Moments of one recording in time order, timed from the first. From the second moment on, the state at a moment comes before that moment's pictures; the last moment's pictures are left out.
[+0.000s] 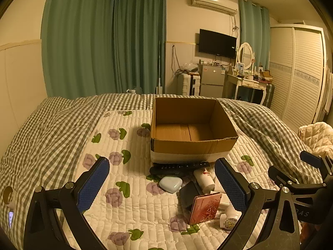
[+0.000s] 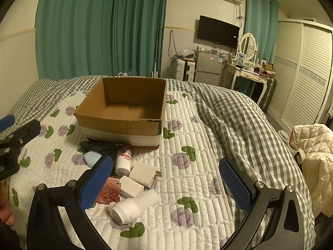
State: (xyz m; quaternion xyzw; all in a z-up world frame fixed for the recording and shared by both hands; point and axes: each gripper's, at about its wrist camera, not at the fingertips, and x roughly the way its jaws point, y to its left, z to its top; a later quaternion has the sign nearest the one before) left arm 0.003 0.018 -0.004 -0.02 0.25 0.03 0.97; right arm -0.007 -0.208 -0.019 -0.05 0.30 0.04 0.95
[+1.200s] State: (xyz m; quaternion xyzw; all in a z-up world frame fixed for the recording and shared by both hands) left arm 0.057 -0.024 -0.099 0.00 0.44 -0.02 0.90; right arm 0.030 -0.241 -0.105 0.01 0.48 0.07 0.88
